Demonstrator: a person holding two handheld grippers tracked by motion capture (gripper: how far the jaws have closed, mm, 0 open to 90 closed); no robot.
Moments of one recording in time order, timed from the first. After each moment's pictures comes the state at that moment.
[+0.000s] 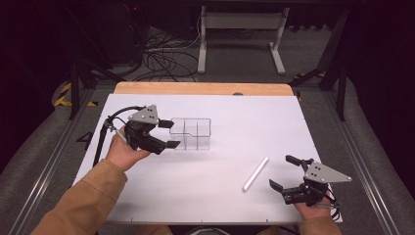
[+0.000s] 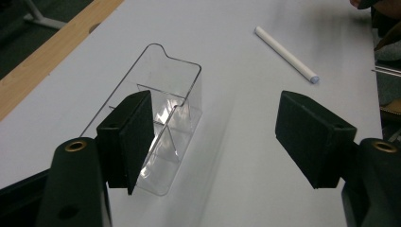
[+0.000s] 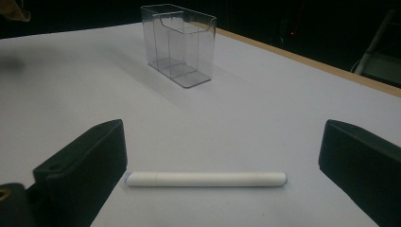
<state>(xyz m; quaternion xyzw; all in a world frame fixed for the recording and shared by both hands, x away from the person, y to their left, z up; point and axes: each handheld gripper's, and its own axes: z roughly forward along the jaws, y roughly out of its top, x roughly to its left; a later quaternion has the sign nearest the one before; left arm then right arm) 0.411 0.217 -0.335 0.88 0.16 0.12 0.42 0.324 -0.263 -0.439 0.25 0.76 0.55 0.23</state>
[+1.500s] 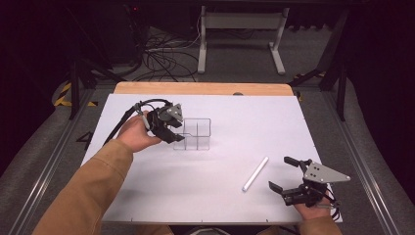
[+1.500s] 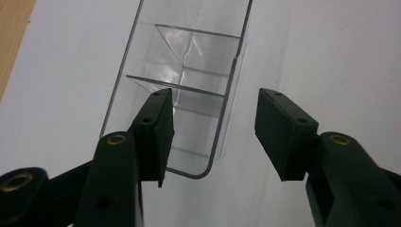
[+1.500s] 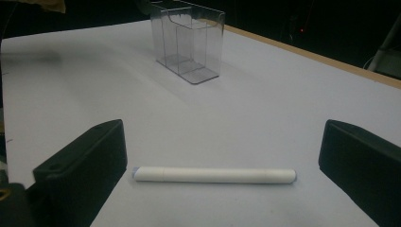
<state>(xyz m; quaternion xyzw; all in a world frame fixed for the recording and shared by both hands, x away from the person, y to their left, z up) 0.468 0.175 -0.352 0.96 0.11 0.13 0.21 0.325 -0.263 -0.443 0.24 0.77 0.55 0.22</state>
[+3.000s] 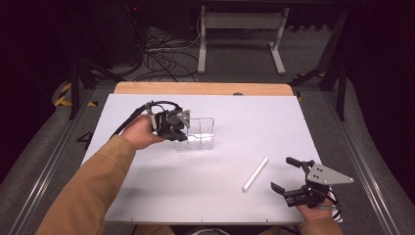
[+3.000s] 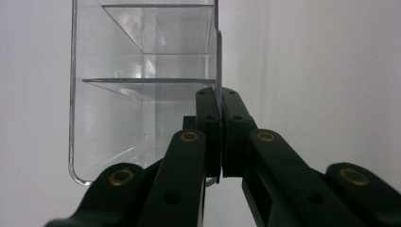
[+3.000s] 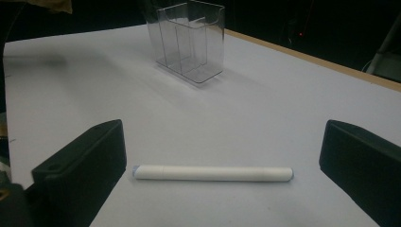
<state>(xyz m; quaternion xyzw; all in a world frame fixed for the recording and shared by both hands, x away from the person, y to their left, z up) 0.466 0.155 -0.351 0.98 0.04 0.09 0.16 0.322 -0.268 -0.444 0.24 0.76 0.56 0.22</state>
